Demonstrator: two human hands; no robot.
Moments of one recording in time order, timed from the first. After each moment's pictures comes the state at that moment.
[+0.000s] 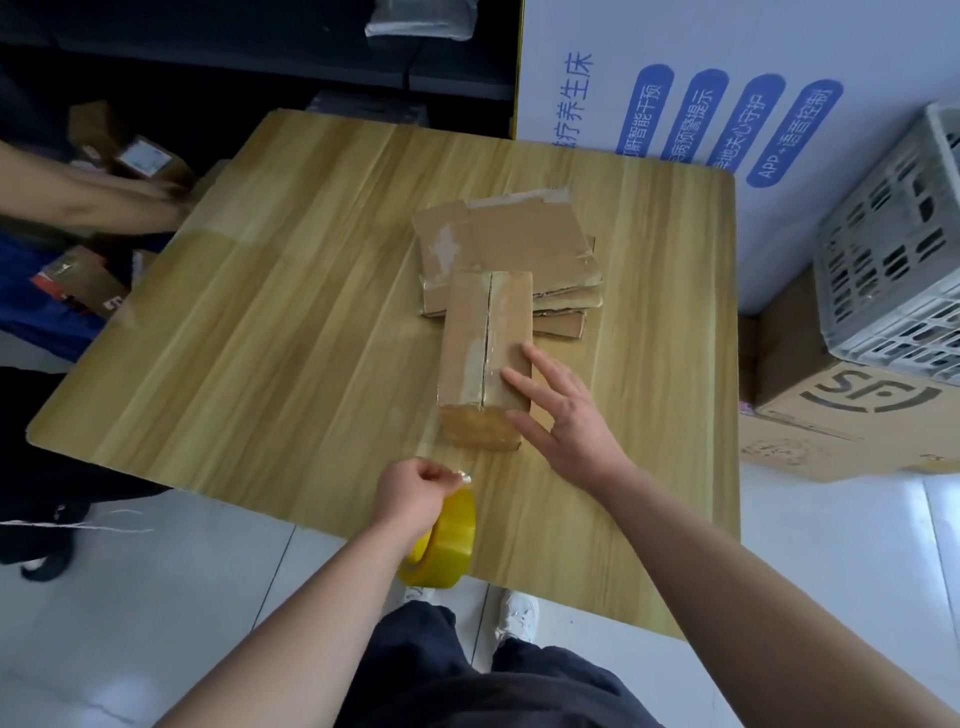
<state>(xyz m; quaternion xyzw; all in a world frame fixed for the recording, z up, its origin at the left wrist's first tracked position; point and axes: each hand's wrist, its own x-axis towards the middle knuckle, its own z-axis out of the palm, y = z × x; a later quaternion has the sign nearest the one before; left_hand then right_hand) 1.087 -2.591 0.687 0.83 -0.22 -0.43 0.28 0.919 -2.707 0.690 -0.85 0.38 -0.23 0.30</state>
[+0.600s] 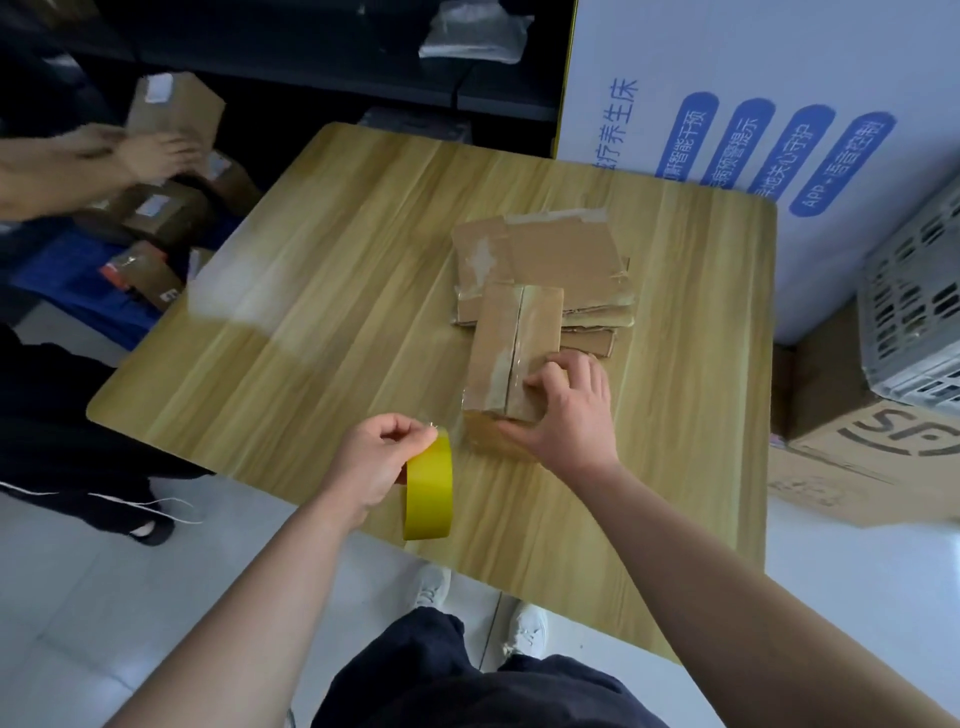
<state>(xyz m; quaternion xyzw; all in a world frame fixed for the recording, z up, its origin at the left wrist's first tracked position) 1.137 -2.582 0.747 0.76 -0.22 -0.44 0.42 0.957 -2.709 0.702 -0.84 0.46 -0.27 0.14</state>
